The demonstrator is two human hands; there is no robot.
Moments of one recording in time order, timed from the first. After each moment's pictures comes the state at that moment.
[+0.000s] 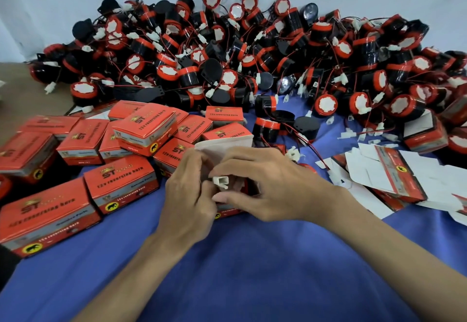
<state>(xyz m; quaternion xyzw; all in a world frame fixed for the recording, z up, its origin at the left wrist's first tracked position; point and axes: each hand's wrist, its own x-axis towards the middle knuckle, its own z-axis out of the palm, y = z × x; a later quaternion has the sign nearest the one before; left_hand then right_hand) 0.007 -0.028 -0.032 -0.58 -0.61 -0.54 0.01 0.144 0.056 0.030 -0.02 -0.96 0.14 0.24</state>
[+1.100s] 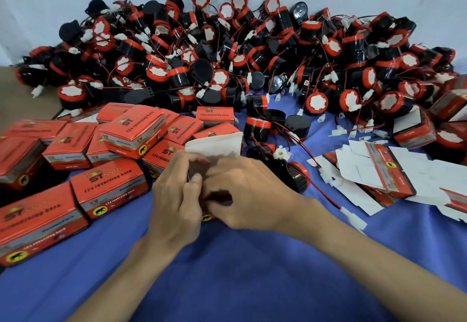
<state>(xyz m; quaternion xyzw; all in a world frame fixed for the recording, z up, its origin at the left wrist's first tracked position) 0.007 -0.029 -0.034 -0.57 -0.60 -0.56 0.02 0.132 0.039 0.020 -0.10 -0.97 0.13 0.19</state>
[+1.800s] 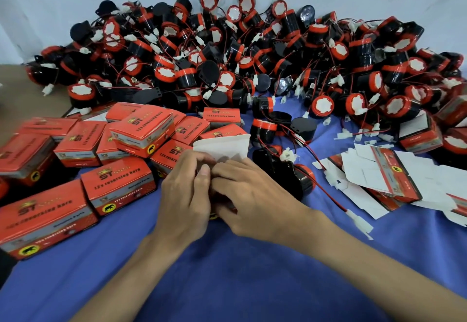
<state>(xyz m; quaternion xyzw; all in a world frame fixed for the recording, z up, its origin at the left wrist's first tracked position) 0.006 -0.028 -0.037 -0.55 -0.61 -0.57 0.02 0.133 0.032 0.010 -0.09 -0.97 0.07 0.22</state>
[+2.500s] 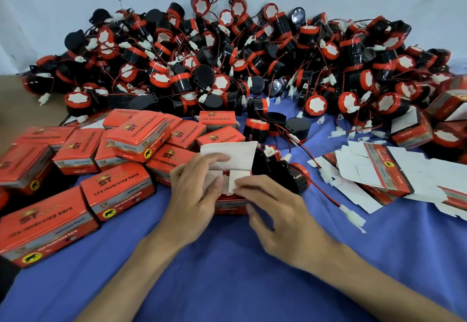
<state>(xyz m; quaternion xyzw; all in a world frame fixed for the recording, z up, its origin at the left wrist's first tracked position) 0.007 -0.027 -0.037 -0.62 -0.63 -0.47 -0.01 0.175 0.032 -0.033 -0.14 -0.90 0.13 0.39</state>
